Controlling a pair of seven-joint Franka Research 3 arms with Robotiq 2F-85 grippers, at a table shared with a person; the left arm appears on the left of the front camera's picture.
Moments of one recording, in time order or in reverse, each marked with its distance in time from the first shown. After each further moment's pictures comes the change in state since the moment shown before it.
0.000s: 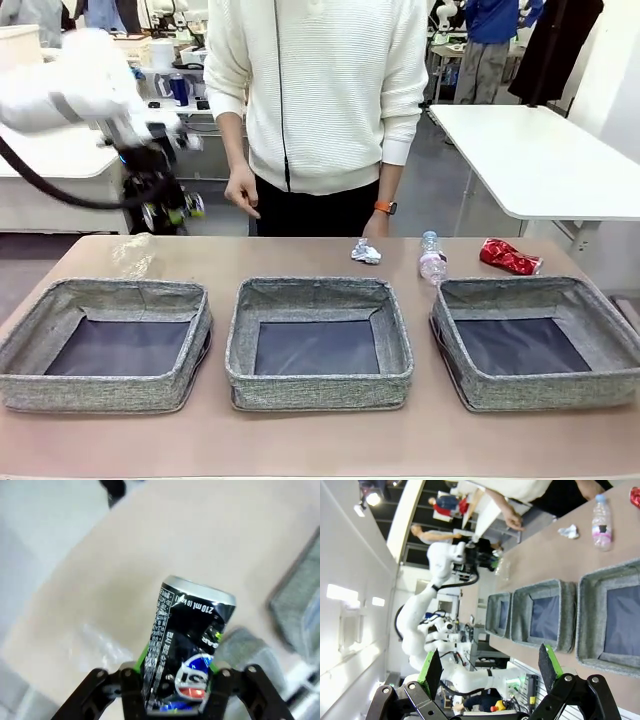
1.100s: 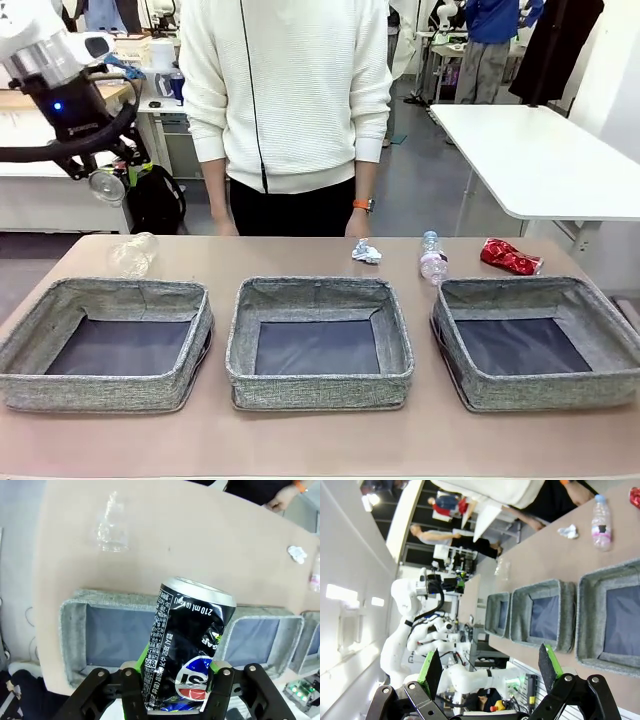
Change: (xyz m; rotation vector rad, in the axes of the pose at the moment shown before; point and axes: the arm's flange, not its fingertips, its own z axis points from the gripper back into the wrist) left arm -0.116 -0.132 0.108 0.119 -0.239 0.782; right arm 0.001 0.000 0.000 -0.003 0.001 0.000
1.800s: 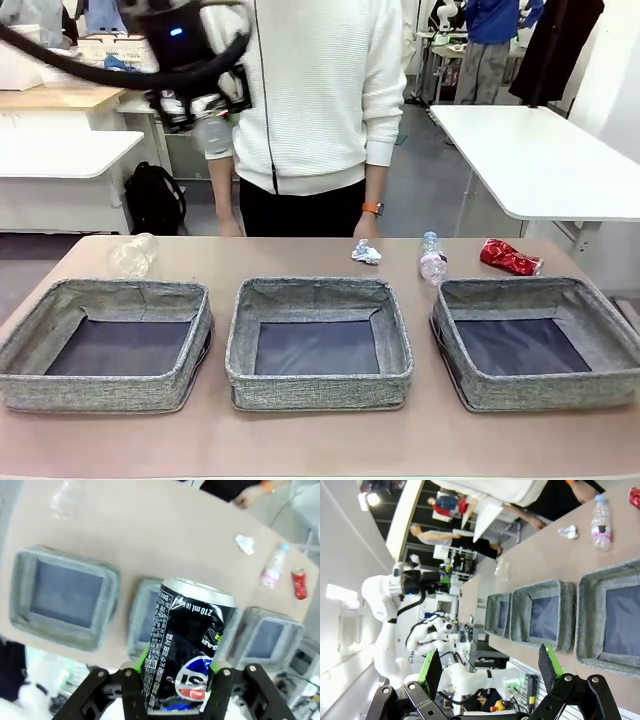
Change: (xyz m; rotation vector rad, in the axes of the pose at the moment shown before) left arm -0.044 -0.198 0.063 0.001 0.000 0.187; right arm 0.000 0.000 0.001 -0.001 -0.001 0.000
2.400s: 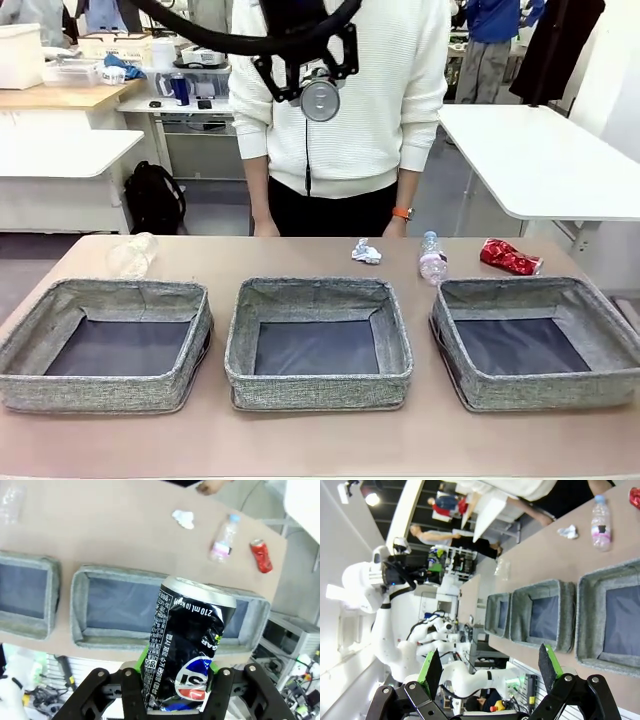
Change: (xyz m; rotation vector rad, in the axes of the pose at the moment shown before) left arm -0.022 -0.128 0.012 -0.081 0.061 -0.081; right arm 0.000 0.000 0.000 0.000 0.000 0.000
